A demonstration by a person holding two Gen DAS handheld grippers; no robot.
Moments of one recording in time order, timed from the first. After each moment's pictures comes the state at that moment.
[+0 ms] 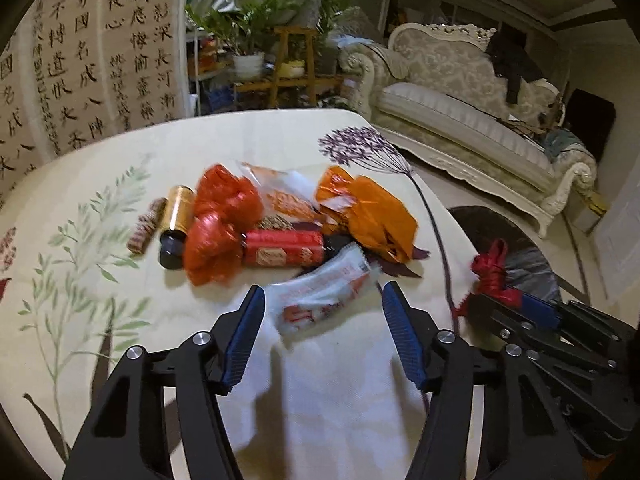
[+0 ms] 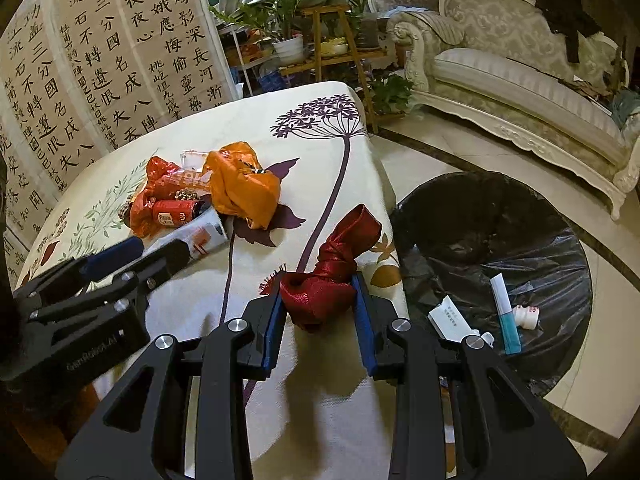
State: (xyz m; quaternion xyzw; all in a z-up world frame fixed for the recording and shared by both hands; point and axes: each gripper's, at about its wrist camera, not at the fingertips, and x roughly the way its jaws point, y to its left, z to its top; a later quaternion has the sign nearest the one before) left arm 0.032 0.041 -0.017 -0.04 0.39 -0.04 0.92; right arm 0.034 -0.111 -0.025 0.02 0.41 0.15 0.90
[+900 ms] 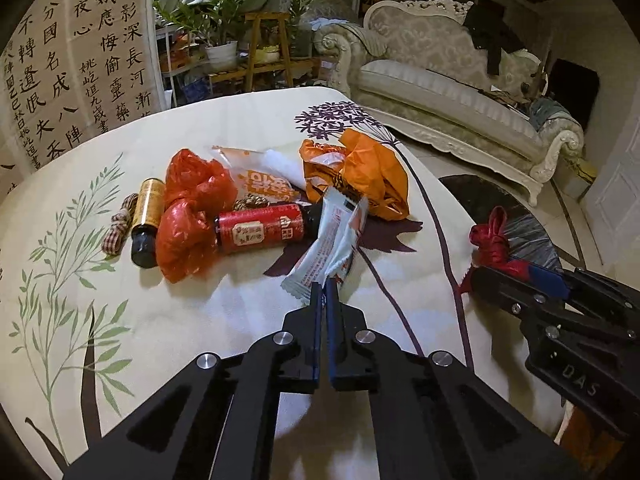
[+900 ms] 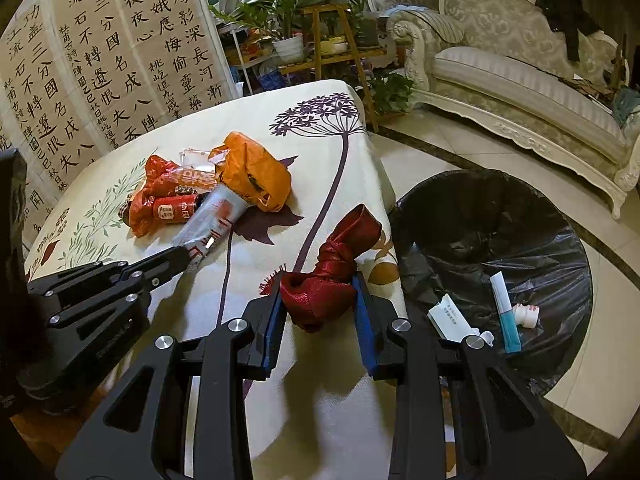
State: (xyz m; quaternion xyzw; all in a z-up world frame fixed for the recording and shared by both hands) left arm 0.034 0.040 -0.032 -0.01 0.42 -0.08 0.90; right arm 0.034 -0.109 -0.025 0.02 0.41 0.15 0.90
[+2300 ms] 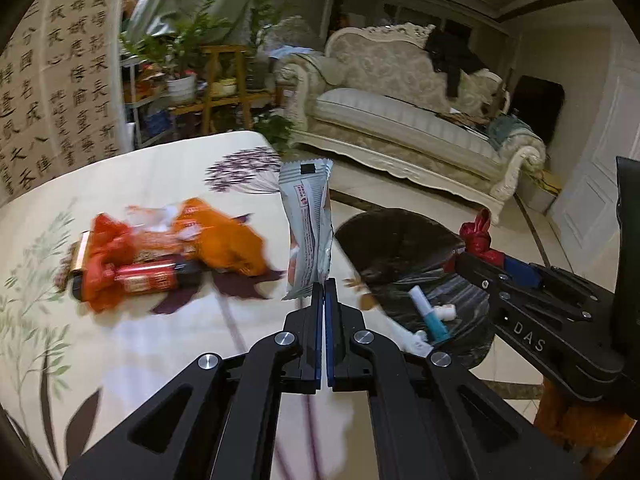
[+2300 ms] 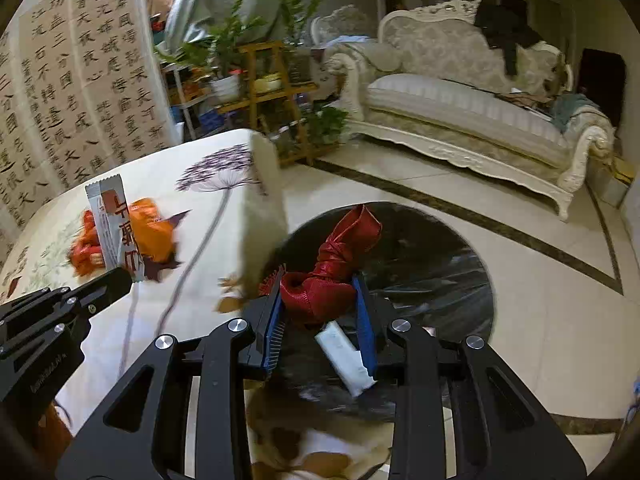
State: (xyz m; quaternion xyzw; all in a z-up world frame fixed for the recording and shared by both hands) left arm 0.028 -0.042 0.004 -0.02 0.37 -0.15 0.92; right arm 0.031 -0.209 0.000 0.02 0.36 0.03 0.93
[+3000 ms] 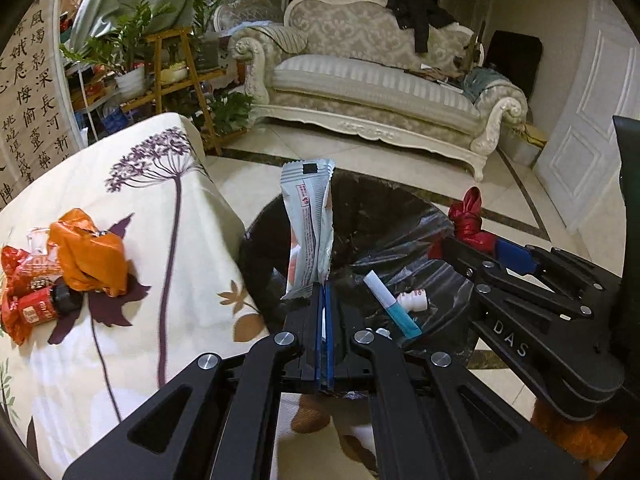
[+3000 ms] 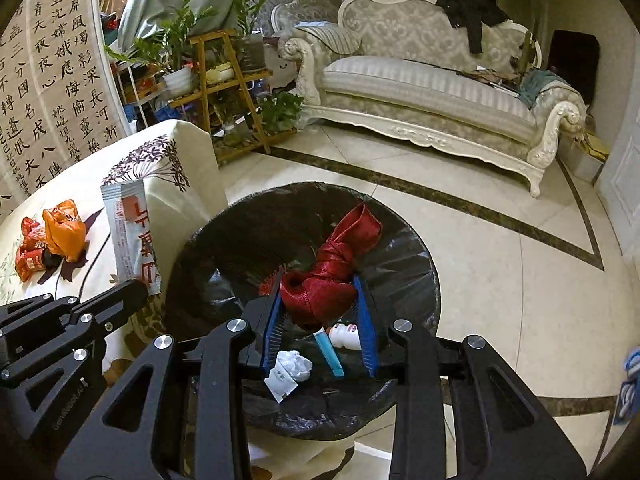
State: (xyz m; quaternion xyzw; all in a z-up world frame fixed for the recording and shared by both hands) left arm 0.056 -0.121 -0.032 0.03 0.42 -0.19 0.89; right arm 0.054 -0.261 -0.036 0.03 0.39 -0.02 0.92
